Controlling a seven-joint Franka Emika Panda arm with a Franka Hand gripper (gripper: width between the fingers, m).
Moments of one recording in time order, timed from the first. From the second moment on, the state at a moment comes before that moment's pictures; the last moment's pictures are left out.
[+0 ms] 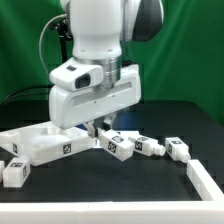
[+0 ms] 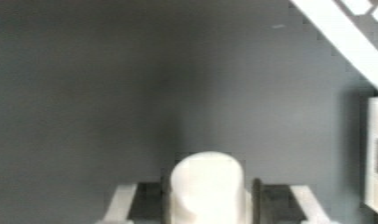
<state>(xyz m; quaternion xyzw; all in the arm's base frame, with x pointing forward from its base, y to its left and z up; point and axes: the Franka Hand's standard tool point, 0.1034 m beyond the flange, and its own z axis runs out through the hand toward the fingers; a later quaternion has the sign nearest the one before) 0.448 -0.022 0.060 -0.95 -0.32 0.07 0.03</state>
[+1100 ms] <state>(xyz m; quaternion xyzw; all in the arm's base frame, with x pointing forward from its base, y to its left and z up) 0.359 -0.020 0.046 -0.98 -0.18 0.09 0.04</state>
